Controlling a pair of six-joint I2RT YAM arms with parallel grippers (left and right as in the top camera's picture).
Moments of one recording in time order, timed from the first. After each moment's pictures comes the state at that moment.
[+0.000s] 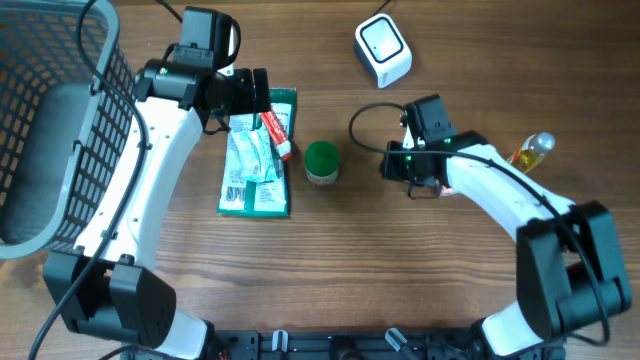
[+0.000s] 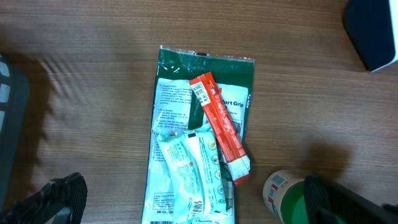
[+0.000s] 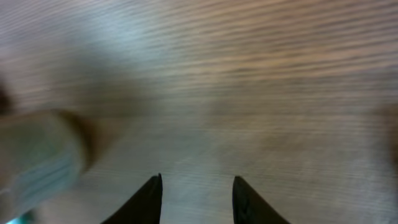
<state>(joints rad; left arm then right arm) -0.20 1.69 1.58 -0.96 -0.06 -0.26 0.32 1.71 1.03 -0.53 -0.21 0.51</state>
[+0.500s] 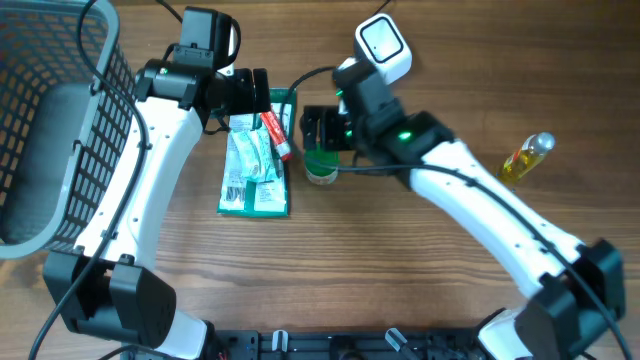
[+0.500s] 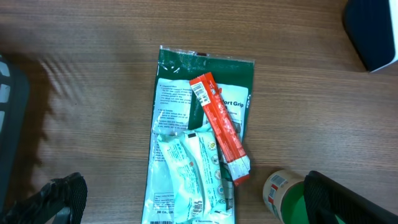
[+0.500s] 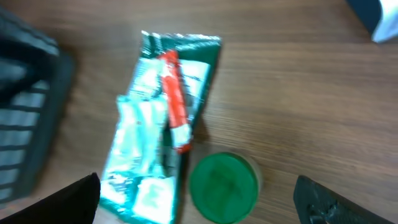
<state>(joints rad) -0.20 1.69 1.58 -0.96 -0.06 -0.26 0.64 1.67 1.38 -0.59 0.01 0.53</state>
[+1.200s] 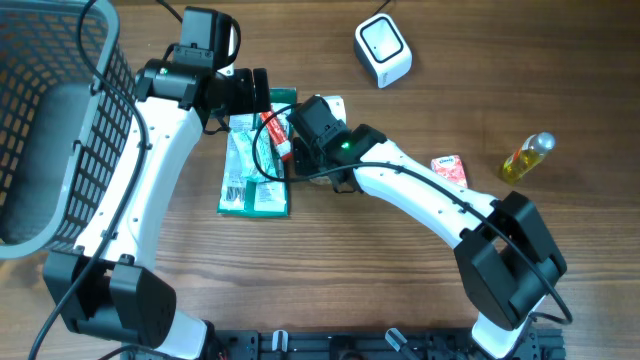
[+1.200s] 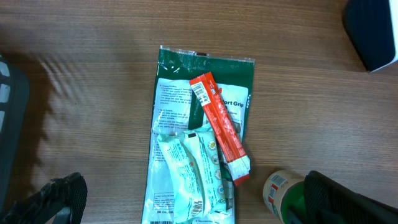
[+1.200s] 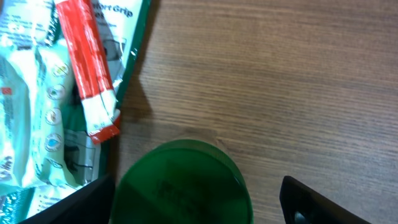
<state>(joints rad) -0.20 1.69 1.58 -0.96 -0.06 -0.26 0.74 1.90 1.38 -0.61 0.21 0.55</state>
